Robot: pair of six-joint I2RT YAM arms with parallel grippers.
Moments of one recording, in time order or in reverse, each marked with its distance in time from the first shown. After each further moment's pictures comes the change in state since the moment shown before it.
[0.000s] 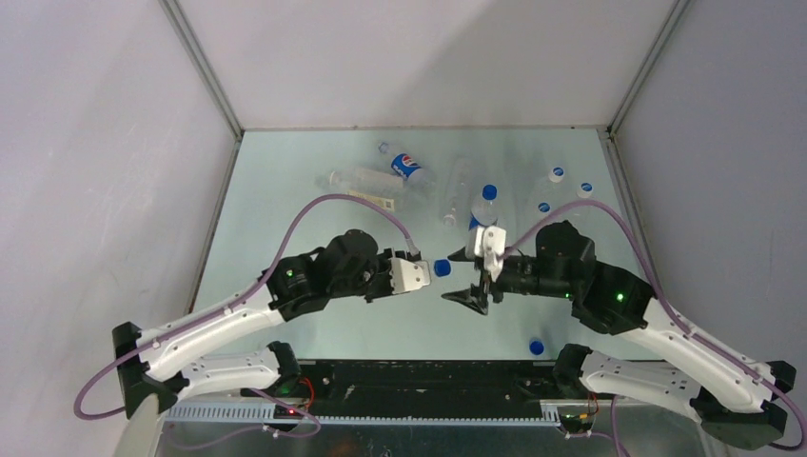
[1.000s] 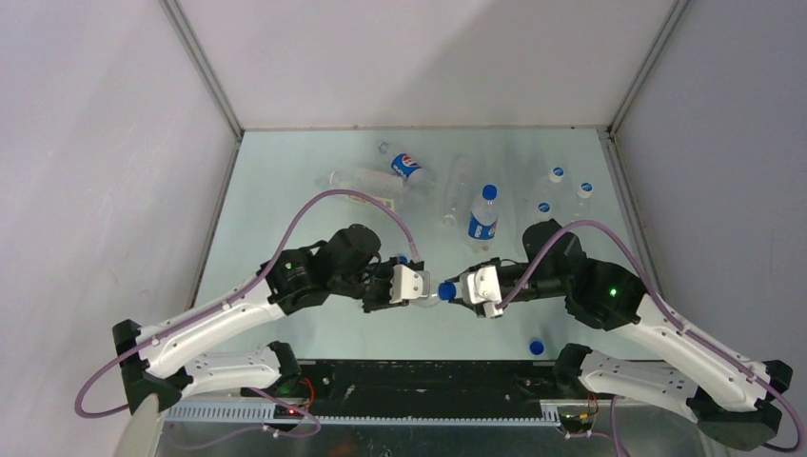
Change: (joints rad) left arm 0.018 0.047 0.097 -0.159 0.293 0.012; right arm -0.032 0.016 0.000 -0.170 -0.252 -0.593
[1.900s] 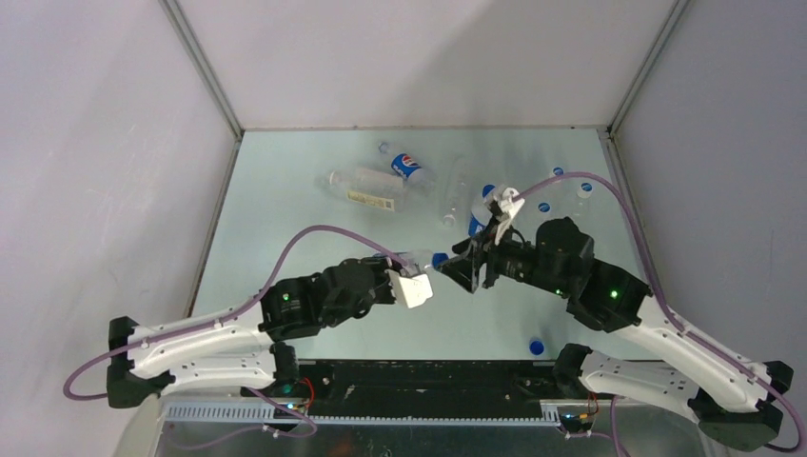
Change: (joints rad) left arm -0.235 -0.128 -0.191 0.351 -0.731 0.036; right arm 0.008 0.002 -0.016 0.237 0.480 1.177
